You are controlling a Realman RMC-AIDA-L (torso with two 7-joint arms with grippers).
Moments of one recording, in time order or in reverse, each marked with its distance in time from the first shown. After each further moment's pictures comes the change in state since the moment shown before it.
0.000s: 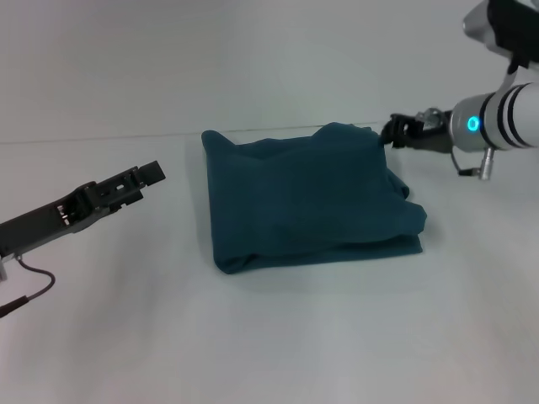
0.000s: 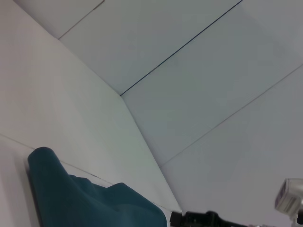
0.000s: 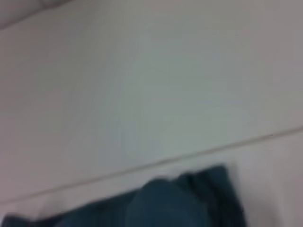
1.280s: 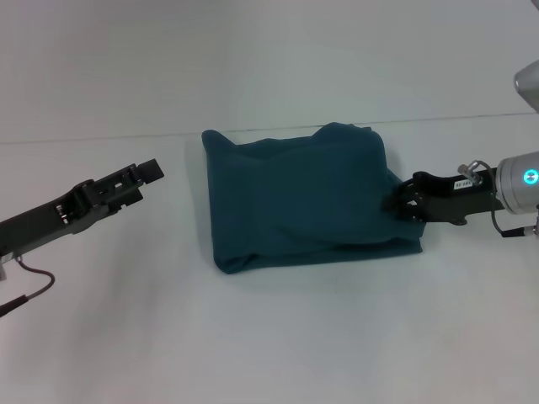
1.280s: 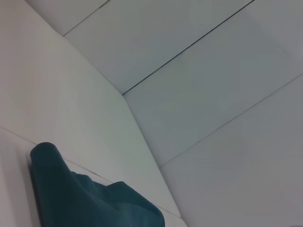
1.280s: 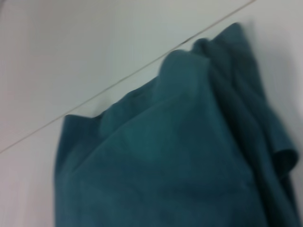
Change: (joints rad) left arm 0.000 0.000 -0.002 0.001 0.000 0.000 -0.040; right arm -0.175 -0.070 0.008 -0.045 0.260 -0.421 -0.083
